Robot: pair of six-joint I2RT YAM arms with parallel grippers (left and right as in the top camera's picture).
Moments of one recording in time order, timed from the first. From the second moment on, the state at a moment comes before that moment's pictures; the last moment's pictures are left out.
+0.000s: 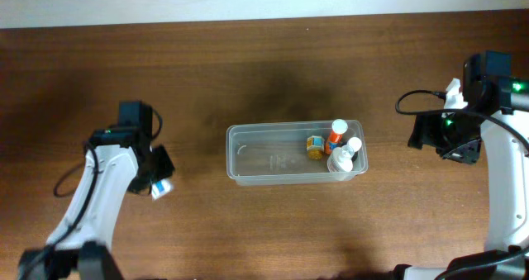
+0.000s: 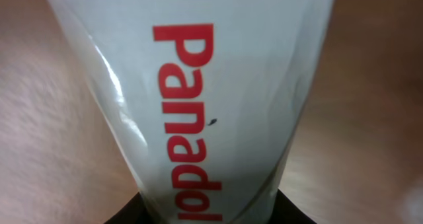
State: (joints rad) left arm 0.01 1.52 1.06 -1.00 -0.08 -0.43; right arm -0.25 1.53 1.52 -1.47 -0.08 0.11
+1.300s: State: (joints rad) left arm -0.69 1.66 1.28 -0.73 -0.17 0.22; right arm -0.25 1.53 1.52 -1.46 -0.08 0.10
